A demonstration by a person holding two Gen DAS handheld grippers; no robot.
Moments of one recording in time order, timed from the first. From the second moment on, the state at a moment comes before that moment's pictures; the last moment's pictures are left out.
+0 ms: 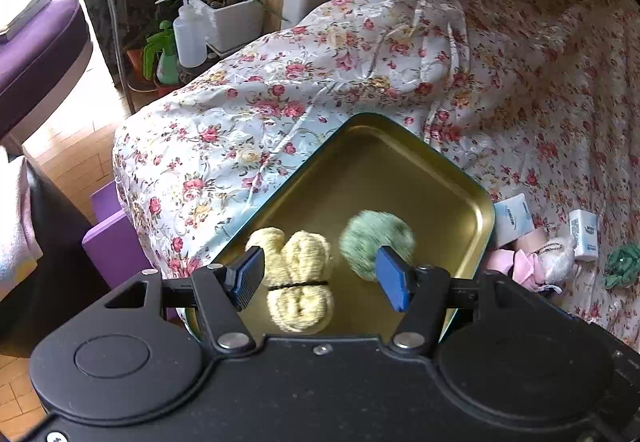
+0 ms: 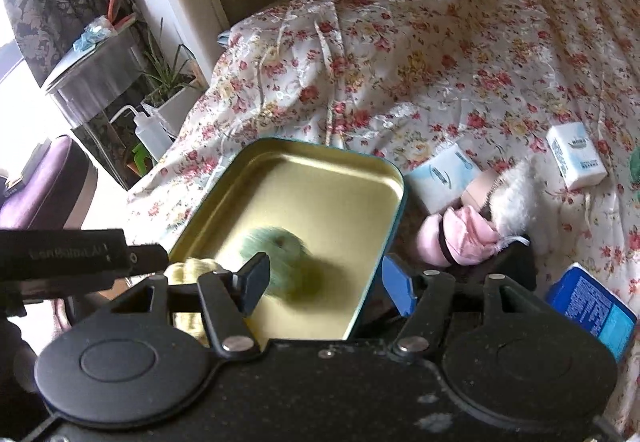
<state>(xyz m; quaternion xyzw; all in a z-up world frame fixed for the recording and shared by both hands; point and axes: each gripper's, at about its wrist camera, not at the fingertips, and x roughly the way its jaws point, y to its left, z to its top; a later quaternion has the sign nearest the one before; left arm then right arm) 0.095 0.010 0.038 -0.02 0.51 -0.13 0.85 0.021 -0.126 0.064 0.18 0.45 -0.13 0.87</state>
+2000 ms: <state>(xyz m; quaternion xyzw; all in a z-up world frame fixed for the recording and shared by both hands) 0.056 -0.064 0.033 0.07 0.51 -0.22 0.83 -0.049 -0.184 0.011 0.04 0.53 -0.10 0.84</state>
